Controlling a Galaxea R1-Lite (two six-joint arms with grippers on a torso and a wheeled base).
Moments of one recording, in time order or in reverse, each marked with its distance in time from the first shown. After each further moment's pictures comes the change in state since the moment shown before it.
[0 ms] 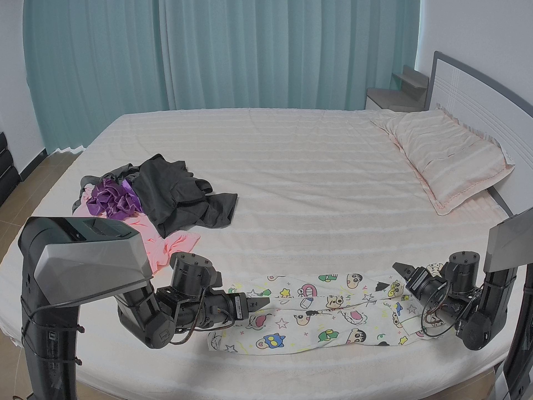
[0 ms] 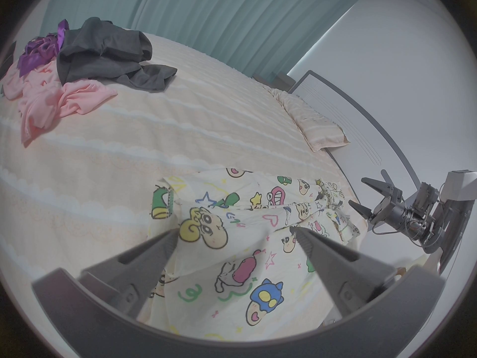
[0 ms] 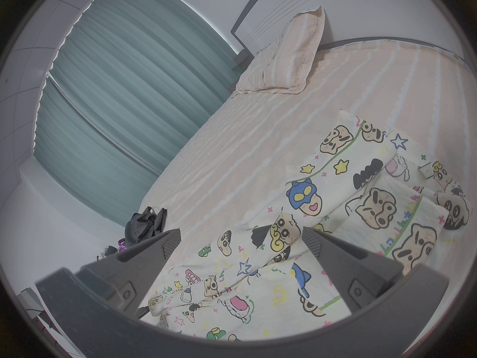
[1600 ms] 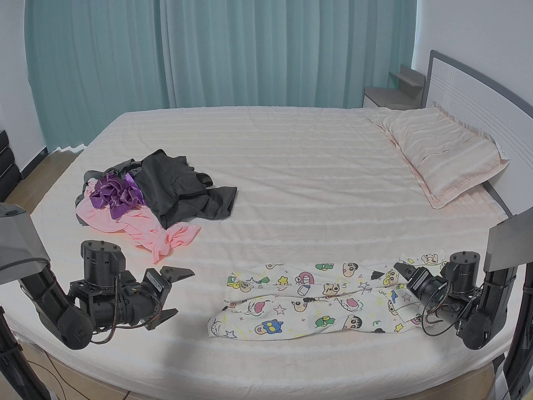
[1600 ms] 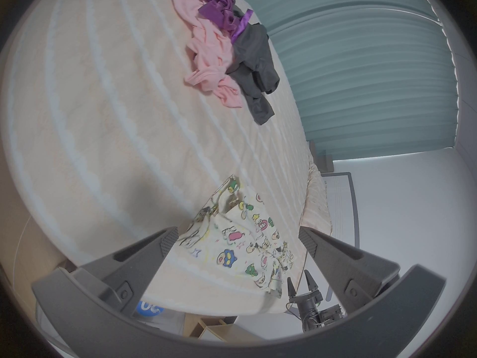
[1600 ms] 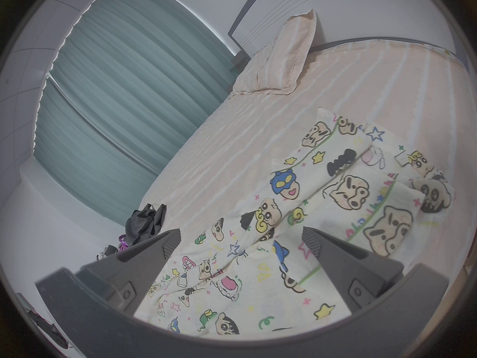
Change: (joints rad) left arm 0.240 -0.399 0.375 0.005 -0.056 -0.687; right arm -0.019 0.008 -0.002 0.000 0.002 0.000
